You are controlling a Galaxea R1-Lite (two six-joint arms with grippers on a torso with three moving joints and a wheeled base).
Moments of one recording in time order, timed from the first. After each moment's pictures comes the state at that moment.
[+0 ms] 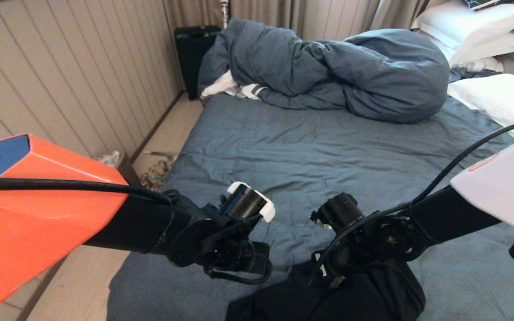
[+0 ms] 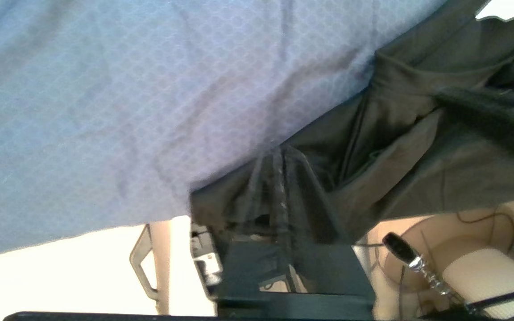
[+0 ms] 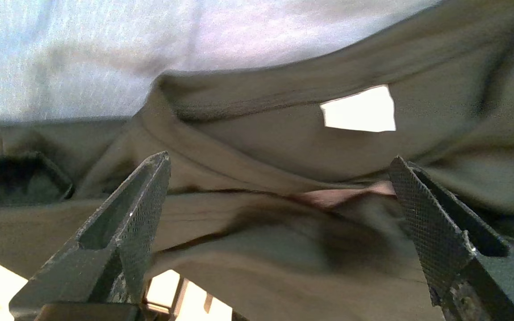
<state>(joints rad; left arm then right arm) -0.85 2.05 -1.20 0.11 0.10 -0.54 0.54 2.03 -0.99 0.05 -0.06 0.28</state>
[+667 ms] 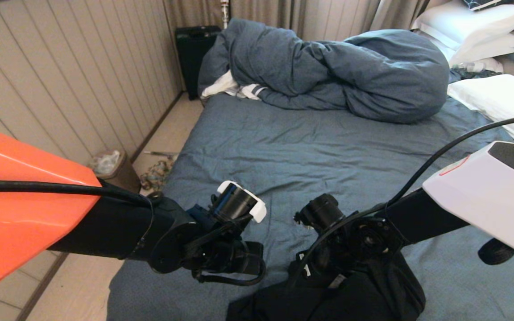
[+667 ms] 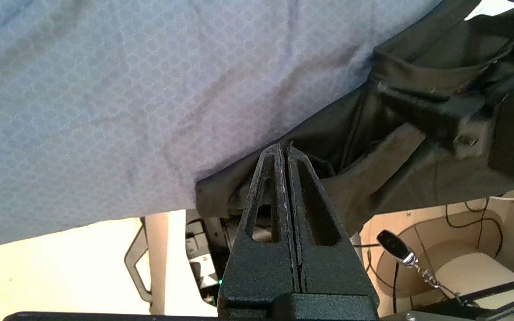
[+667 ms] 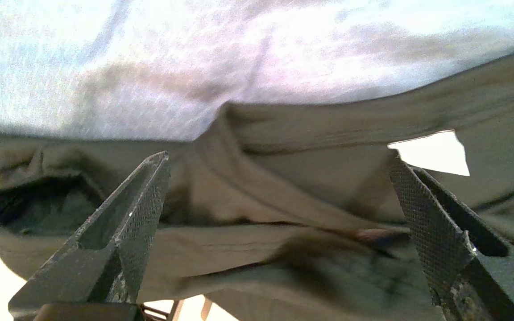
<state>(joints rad) -0.84 2.00 -1.13 0.07 0.10 -0.55 0.60 2.10 -1.07 0.06 -0.07 0.28</state>
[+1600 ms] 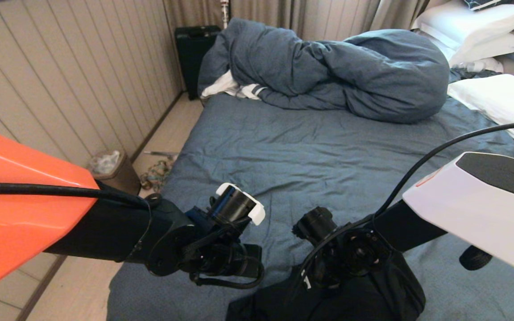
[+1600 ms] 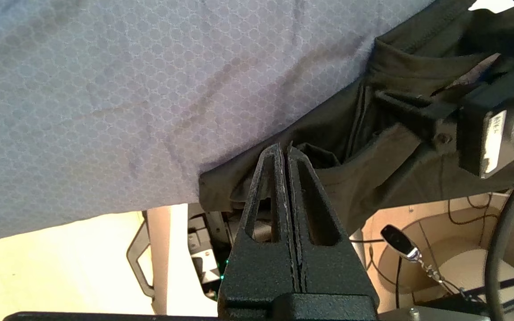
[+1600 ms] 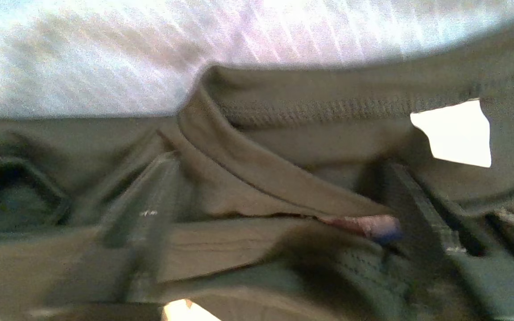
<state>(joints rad) -0.84 1.99 -1.12 0.07 0.10 -0.55 0.63 2.15 -1.05 0.05 -0.11 0.28</state>
